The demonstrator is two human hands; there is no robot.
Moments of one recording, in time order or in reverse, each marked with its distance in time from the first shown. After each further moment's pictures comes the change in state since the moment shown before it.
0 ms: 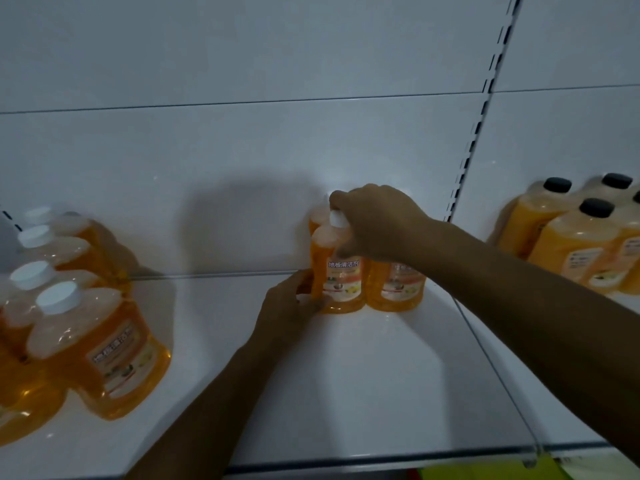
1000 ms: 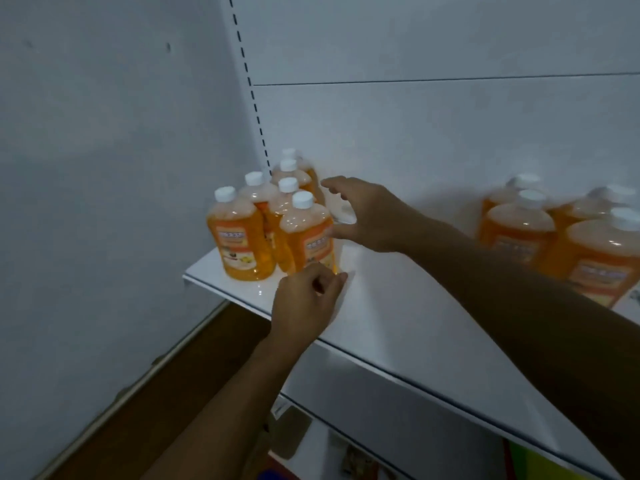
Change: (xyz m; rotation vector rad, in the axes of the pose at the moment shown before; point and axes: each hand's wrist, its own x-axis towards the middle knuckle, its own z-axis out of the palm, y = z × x) left_hand -0.169 0.005 -0.101 0.343 0.649 -0.220; right_hand 0.023 -0.177 0.007 0.686 -0.001 -0.600
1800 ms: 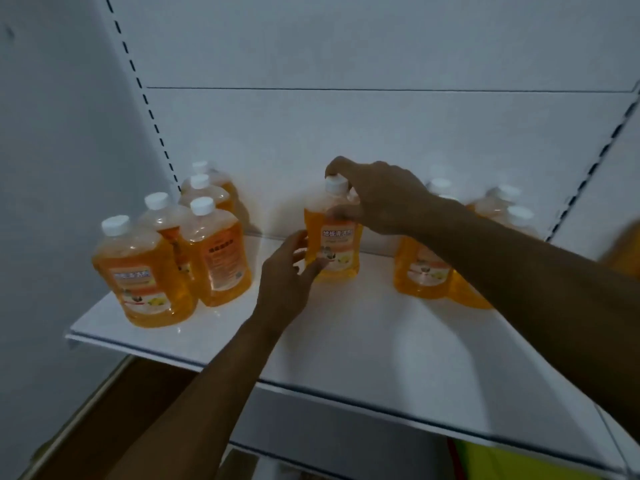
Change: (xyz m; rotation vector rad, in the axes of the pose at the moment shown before) left_hand 0.075 0.014 0.069 -0.305 -0.191 0.130; right_hand -0.023 0.051 -0.062 -0.426 0.064 0.339
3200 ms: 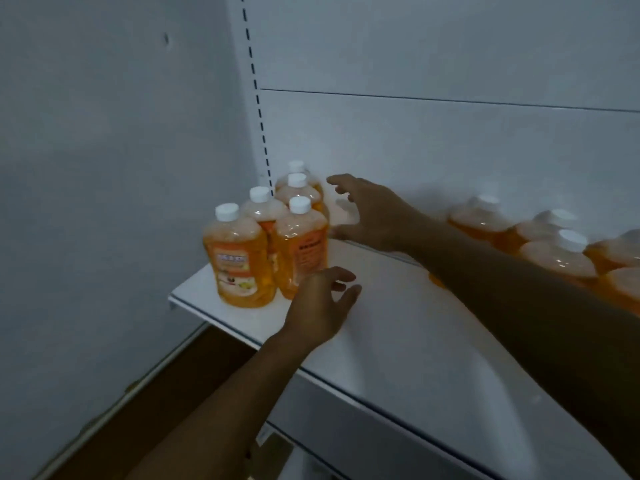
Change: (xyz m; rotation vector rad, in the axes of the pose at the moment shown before) left_hand -0.030 -0.029 -0.053 0.238 0.007 -0.112; right_hand 0.066 -0.082 0.053 0.382 -0.119 -0.231
